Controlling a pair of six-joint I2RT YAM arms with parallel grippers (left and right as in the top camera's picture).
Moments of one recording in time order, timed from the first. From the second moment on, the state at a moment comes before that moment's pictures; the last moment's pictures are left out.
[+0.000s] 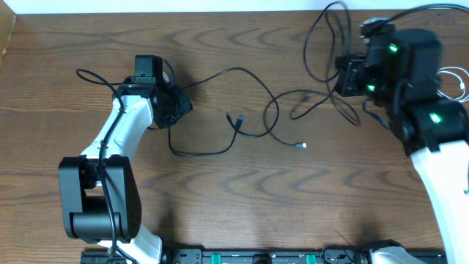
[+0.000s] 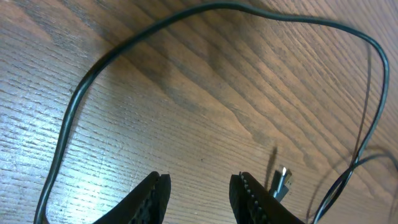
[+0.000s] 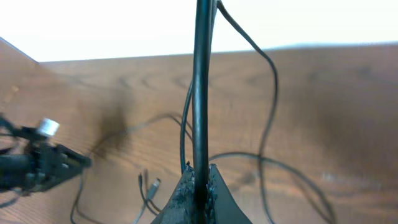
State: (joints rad) left arm -0.02 1.78 1.19 -0.62 0.28 -0.62; right arm 0.18 1.28 1.39 -0.65 -0.22 0.24
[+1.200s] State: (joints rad) left arm -0.02 1.78 1.19 -0.62 0.28 -0.62; right arm 0.42 1.64 1.39 -0.95 -0.04 -0.22
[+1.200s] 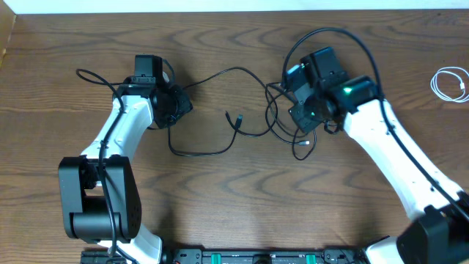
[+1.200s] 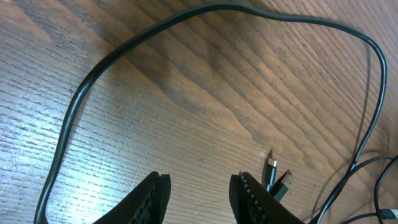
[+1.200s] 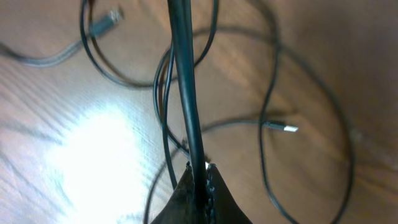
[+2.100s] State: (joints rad) left arm -0.02 1.78 1.19 -0.62 0.28 -0.62; right arm 0.32 1.85 1.39 -1.05 0.68 0.06
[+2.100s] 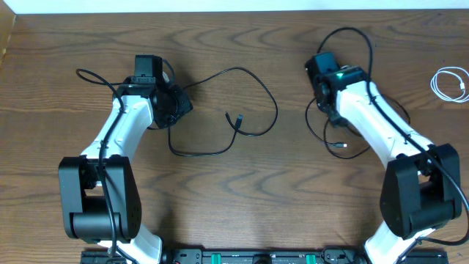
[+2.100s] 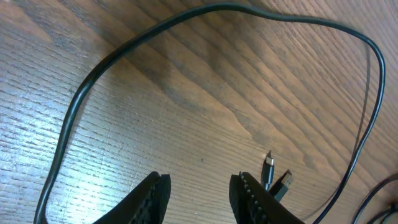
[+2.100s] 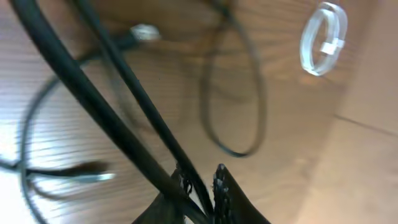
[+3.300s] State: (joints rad) left arm -0.02 1.78 1.19 -0.62 0.28 -0.62; right arm 0.36 1.86 1.06 -0.49 0.24 -0.06
